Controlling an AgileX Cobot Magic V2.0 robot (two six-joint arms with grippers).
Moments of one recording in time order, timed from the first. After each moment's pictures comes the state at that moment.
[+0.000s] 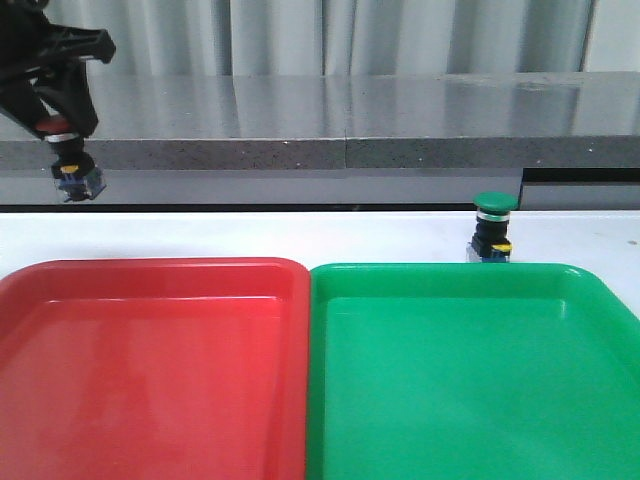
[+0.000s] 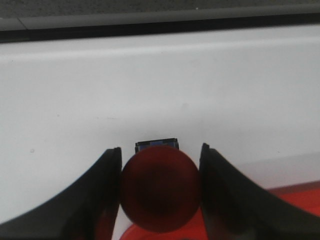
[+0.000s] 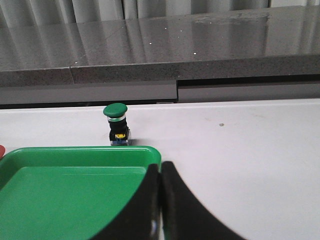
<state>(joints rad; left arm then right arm) -0.12 1.80 -1.47 -0.12 0.75 0.05 0.05 -0.01 0.03 -0.06 0.14 0.16</state>
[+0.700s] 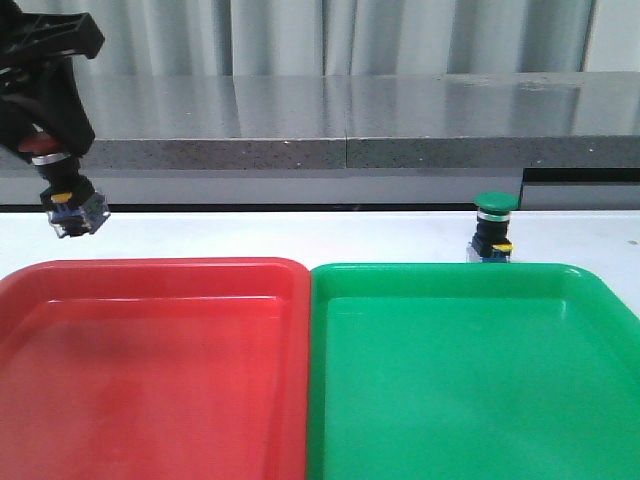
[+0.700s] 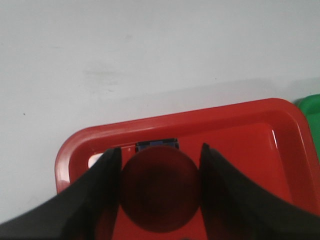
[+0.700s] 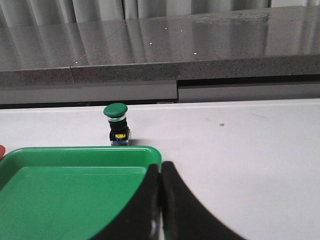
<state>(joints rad) -0.23 1.51 -1.11 -0.17 0.66 0.01 0.05 -0.01 0.03 -0.06 0.14 0.16</state>
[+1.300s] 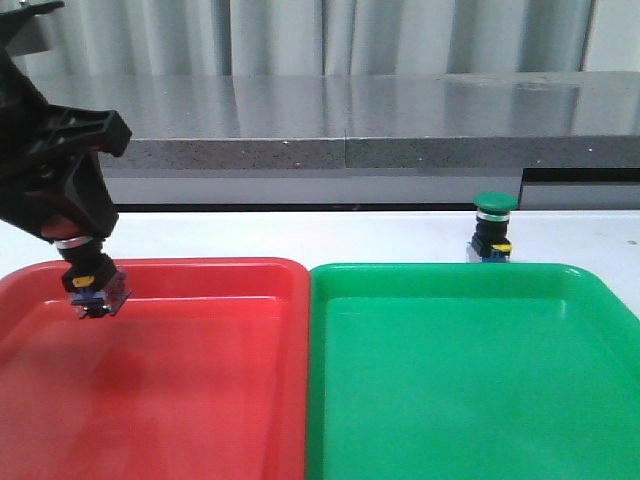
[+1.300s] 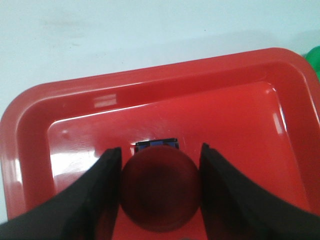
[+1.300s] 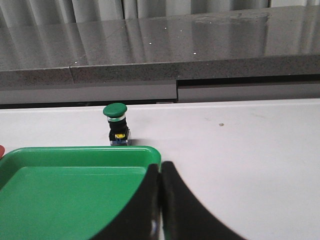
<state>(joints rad) -0.32 1.53 -0.92 -0.19 0.48 -0.01 0.05 -0.01 0.03 -0.06 0.14 0.16</state>
